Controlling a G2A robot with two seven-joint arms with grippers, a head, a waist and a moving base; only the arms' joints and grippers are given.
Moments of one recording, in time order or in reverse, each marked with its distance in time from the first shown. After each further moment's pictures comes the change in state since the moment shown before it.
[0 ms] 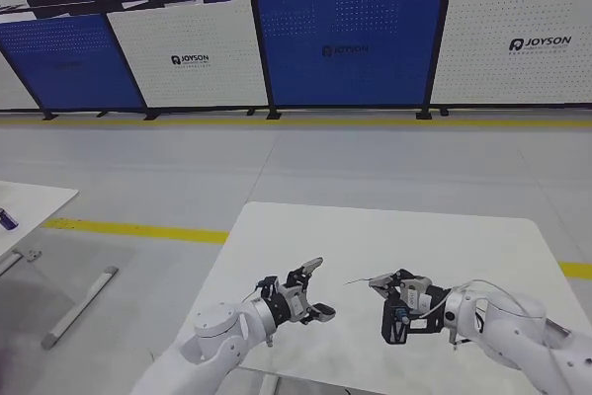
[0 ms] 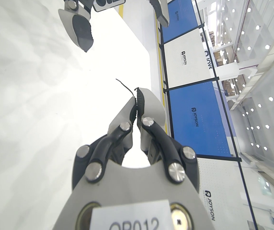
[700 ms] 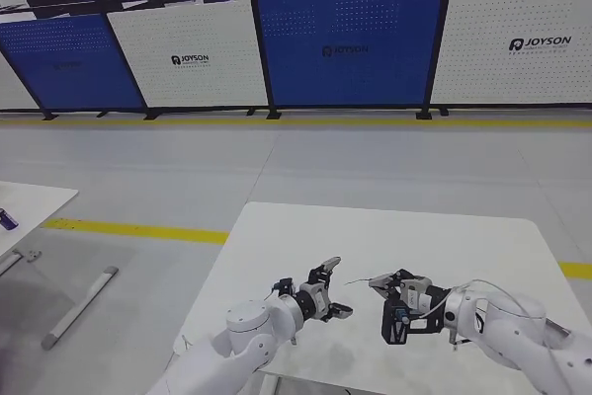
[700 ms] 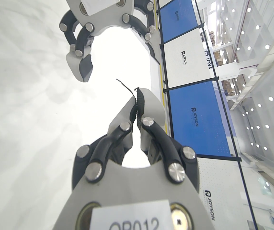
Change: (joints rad) left arm -0.162 -0.051 0.197 0.052 -0.074 0.000 0.294; right arm 0.000 0.000 0.000 0.000 0.000 0.000 0.000
